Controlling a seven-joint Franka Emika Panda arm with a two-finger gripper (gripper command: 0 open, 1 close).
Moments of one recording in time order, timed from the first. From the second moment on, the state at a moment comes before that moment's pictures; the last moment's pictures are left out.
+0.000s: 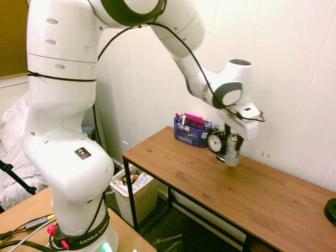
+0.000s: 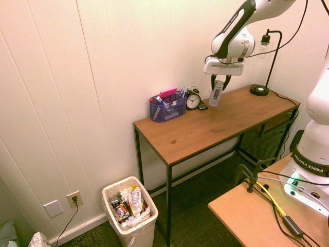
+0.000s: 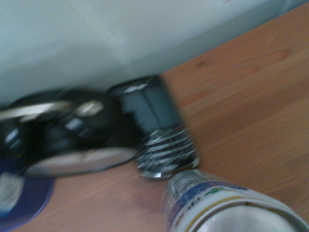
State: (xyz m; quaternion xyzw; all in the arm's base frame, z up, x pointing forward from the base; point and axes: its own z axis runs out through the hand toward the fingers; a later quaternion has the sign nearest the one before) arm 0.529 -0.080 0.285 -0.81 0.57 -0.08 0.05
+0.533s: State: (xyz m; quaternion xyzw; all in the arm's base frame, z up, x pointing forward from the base) arm 0.470 0.232 0.321 -0.90 0.42 -0.11 0.09
